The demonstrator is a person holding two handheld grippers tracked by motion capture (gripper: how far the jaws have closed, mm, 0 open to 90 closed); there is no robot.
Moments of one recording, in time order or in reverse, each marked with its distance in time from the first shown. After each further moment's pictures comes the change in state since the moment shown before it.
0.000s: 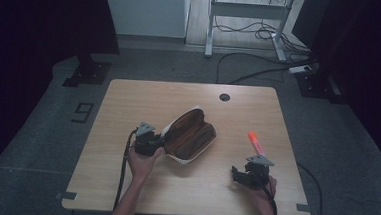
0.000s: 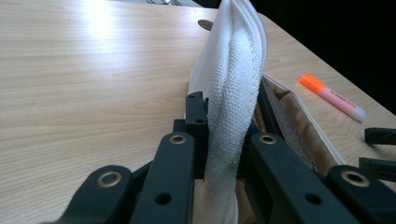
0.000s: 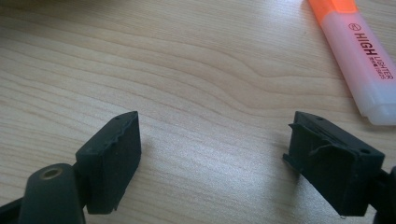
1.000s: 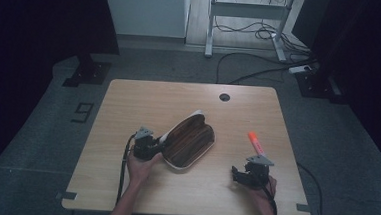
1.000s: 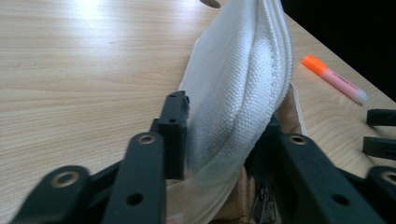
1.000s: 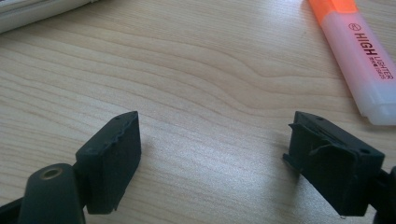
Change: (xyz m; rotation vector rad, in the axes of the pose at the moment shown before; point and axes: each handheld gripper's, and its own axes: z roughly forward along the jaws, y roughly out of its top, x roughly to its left) left arm 0.013 -0.019 0.006 0.046 -0.041 -0.034; right arm 0.000 0.000 0.000 0.000 0.000 0.000
